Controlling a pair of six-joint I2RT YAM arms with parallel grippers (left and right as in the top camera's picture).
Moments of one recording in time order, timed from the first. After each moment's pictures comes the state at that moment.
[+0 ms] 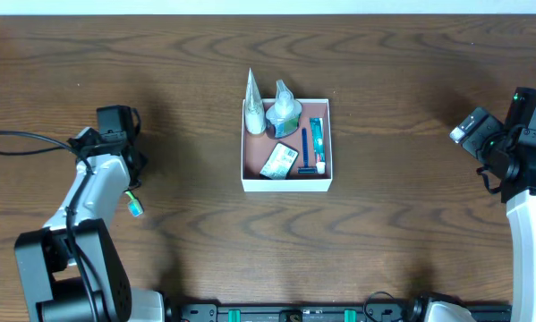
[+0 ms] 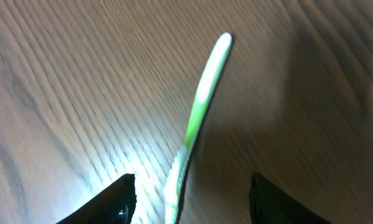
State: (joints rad) left arm 0.18 1.62 0.90 -0.51 -0.40 -0.73; right arm -0.23 1.24 1.16 -0.87 0.16 0.49
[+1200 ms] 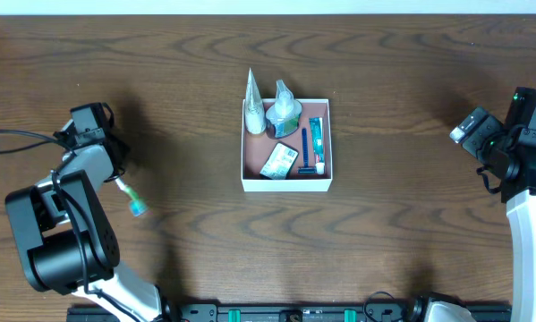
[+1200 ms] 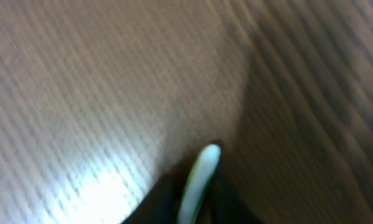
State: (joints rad) left arm 0.32 1.86 0.95 -0.20 -0.27 -0.61; right arm -0.23 1.24 1.16 -0.87 0.16 0.49
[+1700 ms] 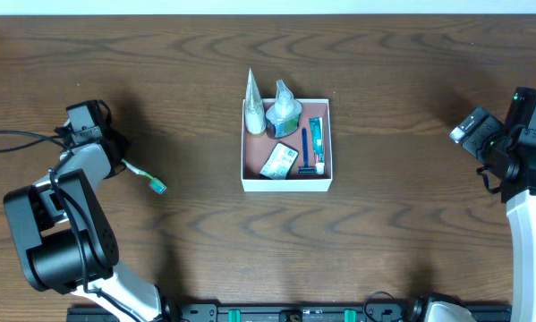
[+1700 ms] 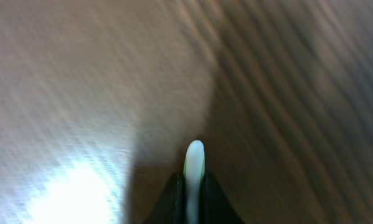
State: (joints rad) left arm 0.33 1.86 0.96 -0.18 -0.12 -0.60; right arm -0.23 1.24 1.16 -0.87 0.16 0.49
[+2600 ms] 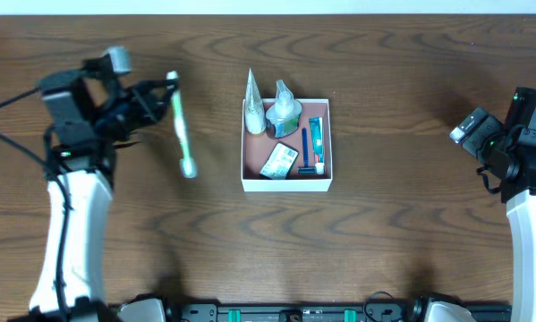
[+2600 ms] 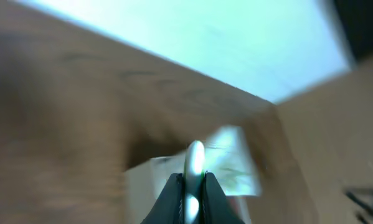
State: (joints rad) left arm 0.16 1.35 1.02 -0.14 0.83 -0.43; right arm -0.23 1.24 1.16 -0.87 0.16 0.49
